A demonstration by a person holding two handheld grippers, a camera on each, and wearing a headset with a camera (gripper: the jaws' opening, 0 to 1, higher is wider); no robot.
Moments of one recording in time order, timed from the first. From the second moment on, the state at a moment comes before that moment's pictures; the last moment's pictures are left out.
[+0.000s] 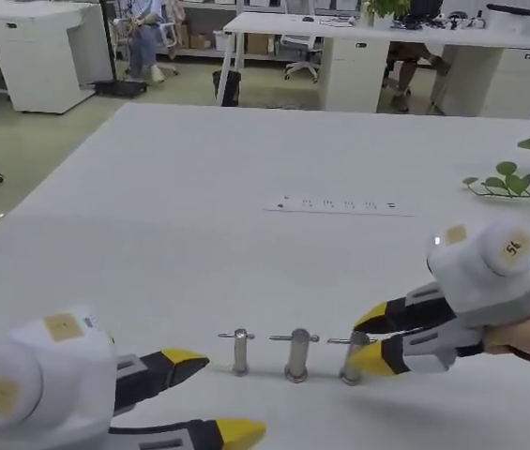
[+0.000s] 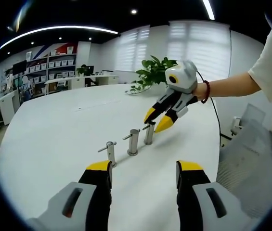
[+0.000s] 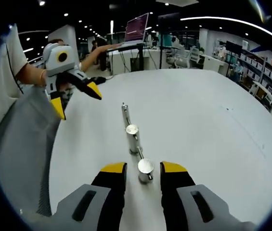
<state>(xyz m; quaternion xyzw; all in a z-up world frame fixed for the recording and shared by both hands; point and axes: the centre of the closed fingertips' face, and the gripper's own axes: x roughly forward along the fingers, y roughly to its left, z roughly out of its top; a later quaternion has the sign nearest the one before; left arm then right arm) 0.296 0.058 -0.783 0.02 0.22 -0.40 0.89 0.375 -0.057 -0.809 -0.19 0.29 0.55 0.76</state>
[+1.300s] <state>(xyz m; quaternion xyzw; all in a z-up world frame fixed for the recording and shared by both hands) 0.286 0.095 -0.769 0.03 0.25 -0.32 0.91 0.310 -0.091 -0.779 -0.03 0.27 0.40 0.88</state>
